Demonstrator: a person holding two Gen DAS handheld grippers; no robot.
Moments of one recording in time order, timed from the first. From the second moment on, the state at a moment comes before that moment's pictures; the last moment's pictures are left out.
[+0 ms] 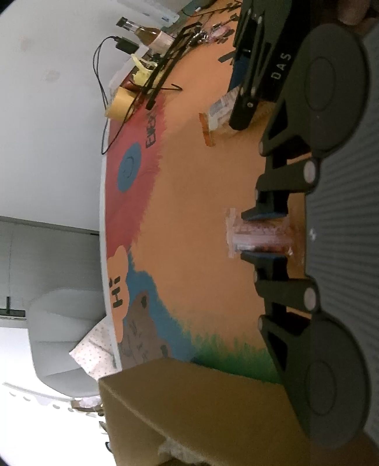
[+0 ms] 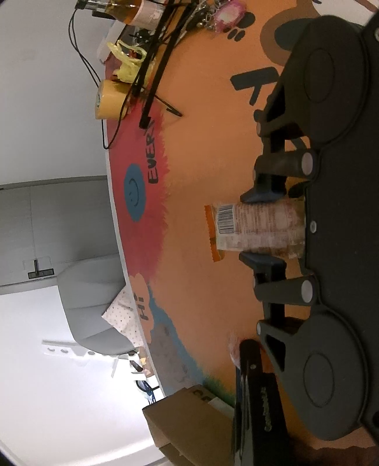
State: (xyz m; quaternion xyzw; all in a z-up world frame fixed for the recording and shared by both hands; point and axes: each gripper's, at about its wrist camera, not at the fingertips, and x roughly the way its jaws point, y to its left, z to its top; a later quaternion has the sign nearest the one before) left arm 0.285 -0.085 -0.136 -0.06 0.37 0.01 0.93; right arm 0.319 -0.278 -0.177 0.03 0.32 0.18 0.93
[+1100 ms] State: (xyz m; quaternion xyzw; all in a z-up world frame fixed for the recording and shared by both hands) left arm 0.226 -0.042 -0.065 -0.07 0.28 0.02 0.96; right arm 0.281 -0.252 -0.112 0.06 0.26 0.22 0.94
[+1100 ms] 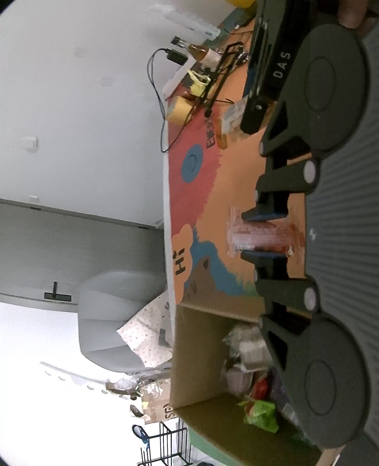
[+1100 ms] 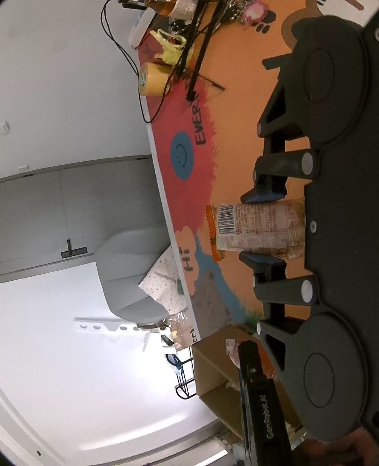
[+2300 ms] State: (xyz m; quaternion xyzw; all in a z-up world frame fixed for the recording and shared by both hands) left arm 0.181 0.077 -0.041 -0.13 0.24 0.10 0.96; right arm 0.266 -0.150 -0.079 0.04 0.23 0.30 0.92
